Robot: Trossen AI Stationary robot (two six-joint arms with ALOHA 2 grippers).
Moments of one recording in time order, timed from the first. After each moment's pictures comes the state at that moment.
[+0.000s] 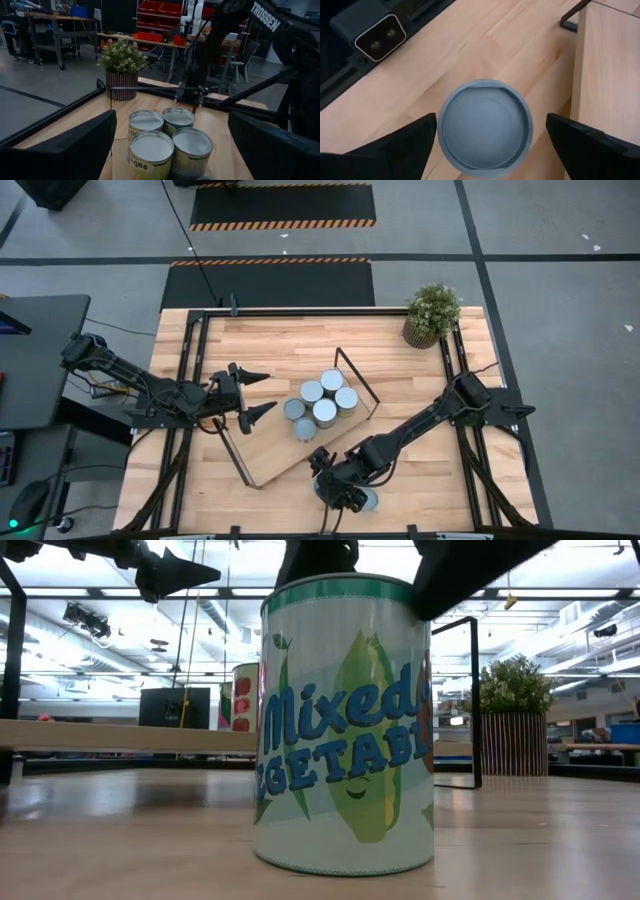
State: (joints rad) left arm -0.42 0.86 0.42 0.42 -0.73 -0.17; right arm 0.51 2.08 1.64 -0.58 0.05 -0.30
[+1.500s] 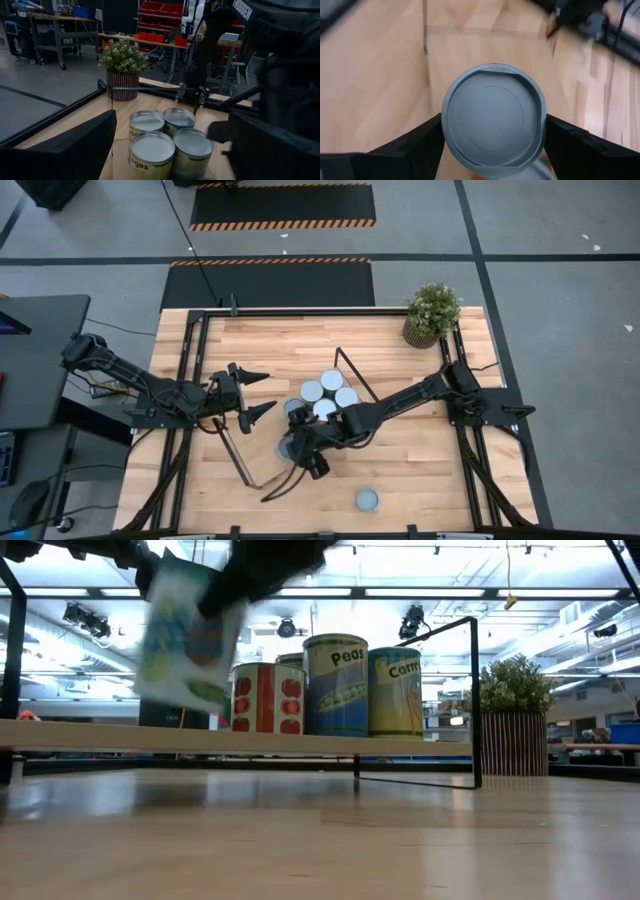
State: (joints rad) left arm -0.42 0.86 0.42 0.42 -0.73 -0.17; right arm 0.32 2.09 1.76 -0.47 0.18 -0.24
